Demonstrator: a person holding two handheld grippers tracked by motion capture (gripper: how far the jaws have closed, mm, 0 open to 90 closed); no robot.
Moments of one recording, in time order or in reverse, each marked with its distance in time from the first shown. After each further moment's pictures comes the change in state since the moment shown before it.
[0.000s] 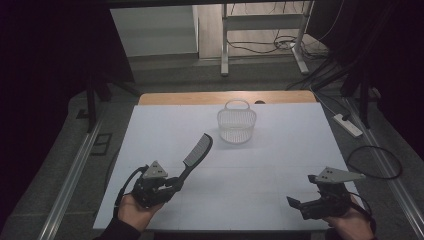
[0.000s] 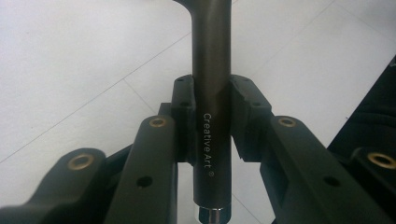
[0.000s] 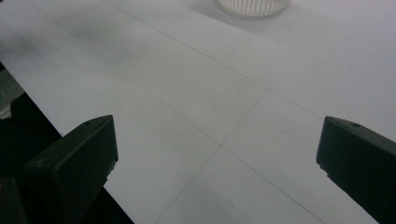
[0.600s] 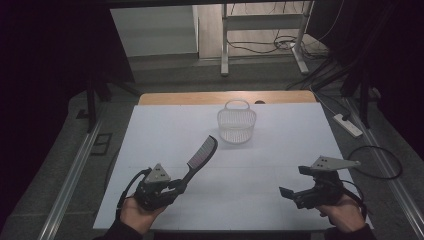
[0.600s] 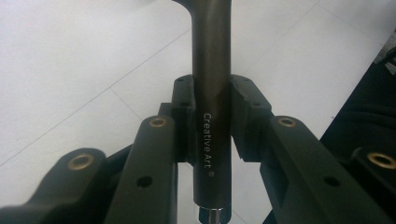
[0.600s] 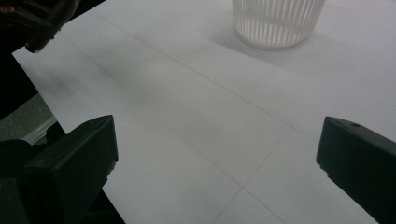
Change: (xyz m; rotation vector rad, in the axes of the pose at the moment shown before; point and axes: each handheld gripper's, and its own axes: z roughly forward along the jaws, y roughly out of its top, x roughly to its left) left arm -0.011 0.001 0.002 -0.020 -0.018 0.041; right arm -0.002 0.027 0.010 -0.055 0.094 0.032
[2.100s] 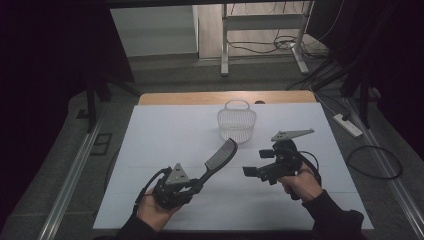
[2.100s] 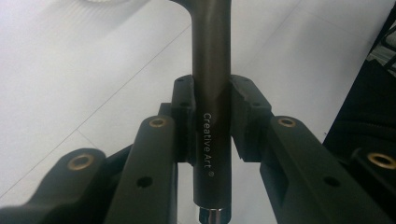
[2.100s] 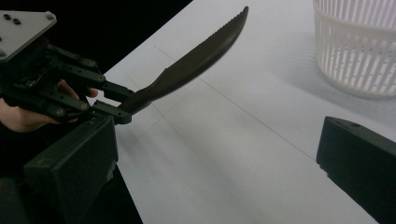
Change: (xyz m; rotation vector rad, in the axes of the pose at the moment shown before) left arm -0.019 0.021 0.028 -0.005 -0.024 0.109; right arm 0.020 0.073 0.071 0.041 0.236 0.099
